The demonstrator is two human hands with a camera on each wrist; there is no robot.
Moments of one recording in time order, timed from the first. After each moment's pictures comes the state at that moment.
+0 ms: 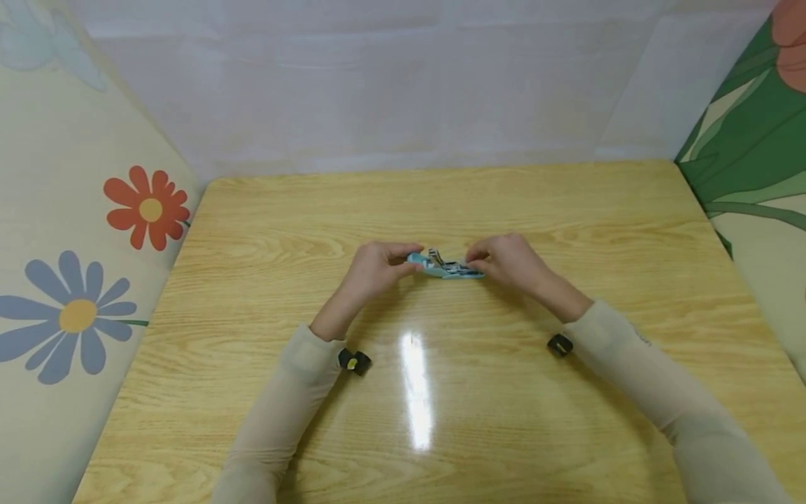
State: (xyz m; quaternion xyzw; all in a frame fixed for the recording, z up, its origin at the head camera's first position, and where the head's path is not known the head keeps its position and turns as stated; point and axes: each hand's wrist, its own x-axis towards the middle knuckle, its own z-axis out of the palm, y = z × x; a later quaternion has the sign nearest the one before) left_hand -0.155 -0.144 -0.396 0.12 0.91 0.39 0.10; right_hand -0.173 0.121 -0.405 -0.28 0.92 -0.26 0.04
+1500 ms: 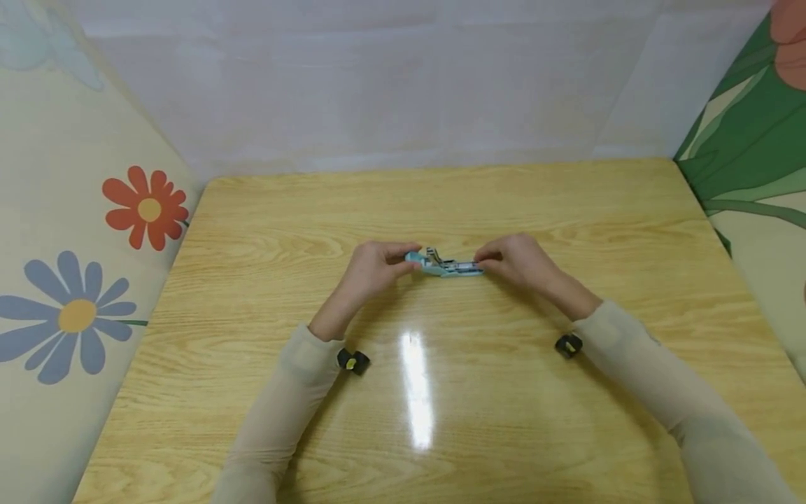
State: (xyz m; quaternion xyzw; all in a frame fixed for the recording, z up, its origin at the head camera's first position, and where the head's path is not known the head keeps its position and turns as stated) left_hand -0.155 -0.144 -0.397 0.12 0.91 0.39 0.10; right_hand -0.178 0.142 -0.418 -0.26 0.92 -0.29 0.06
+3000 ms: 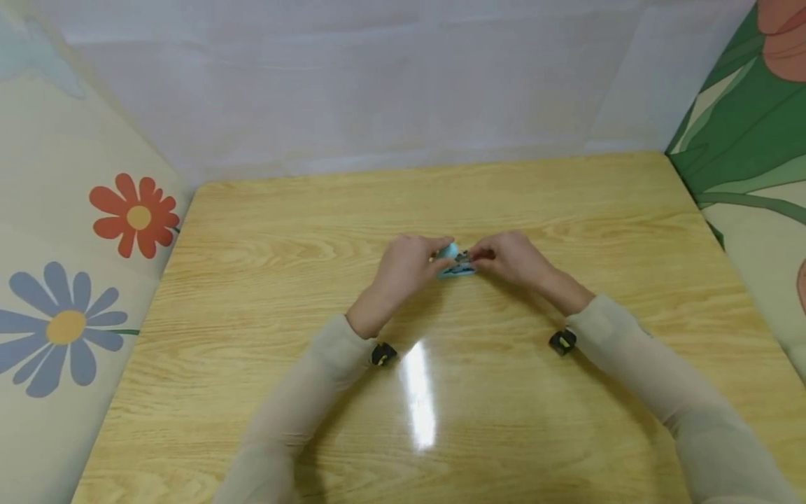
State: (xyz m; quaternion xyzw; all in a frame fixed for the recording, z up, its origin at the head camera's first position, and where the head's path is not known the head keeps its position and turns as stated) left_hand -0.157 -0.074 -0.376 0.22 0.96 0.19 0.02; right_hand -0.182 0.143 -0.419 -0.25 0.91 -0.31 0.08
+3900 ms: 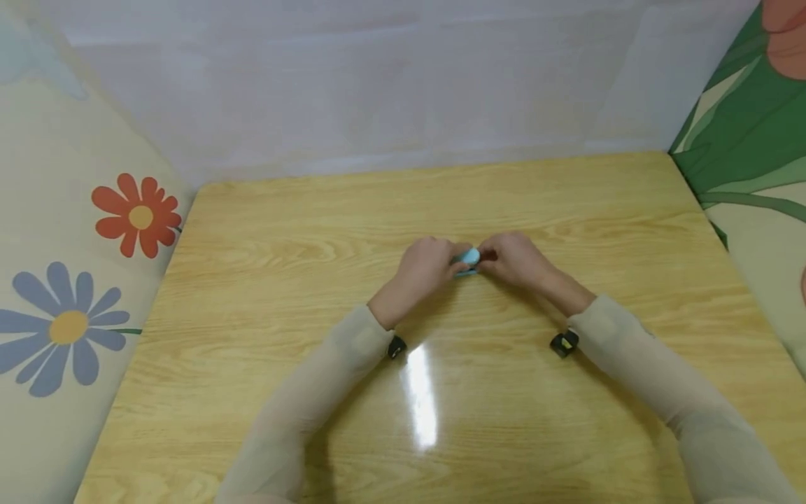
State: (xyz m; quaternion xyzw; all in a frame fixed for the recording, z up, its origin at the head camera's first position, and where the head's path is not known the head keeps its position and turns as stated) left_hand -0.167 -0.052 -0.390 0.27 0.95 0.13 0.05; right_hand -0.182 0.144 -0.423 -0.26 0.92 -0.30 0.05
